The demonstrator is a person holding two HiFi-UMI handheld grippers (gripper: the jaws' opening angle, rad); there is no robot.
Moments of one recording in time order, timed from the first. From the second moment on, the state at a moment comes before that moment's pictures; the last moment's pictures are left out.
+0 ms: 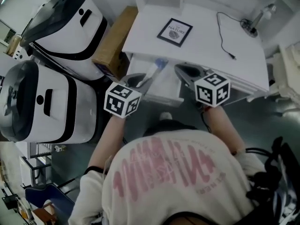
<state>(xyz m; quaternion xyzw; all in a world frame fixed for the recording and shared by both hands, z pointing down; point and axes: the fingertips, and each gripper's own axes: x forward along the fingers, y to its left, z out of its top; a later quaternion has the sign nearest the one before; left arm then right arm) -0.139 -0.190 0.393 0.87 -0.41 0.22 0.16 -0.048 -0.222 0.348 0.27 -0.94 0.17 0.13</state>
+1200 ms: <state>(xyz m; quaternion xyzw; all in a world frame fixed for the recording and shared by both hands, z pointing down) -0.156 -0.057 0.324 0.80 -0.57 0.05 0.18 -0.037 -0.117 0.314 0.29 -0.94 0.14 0.13</state>
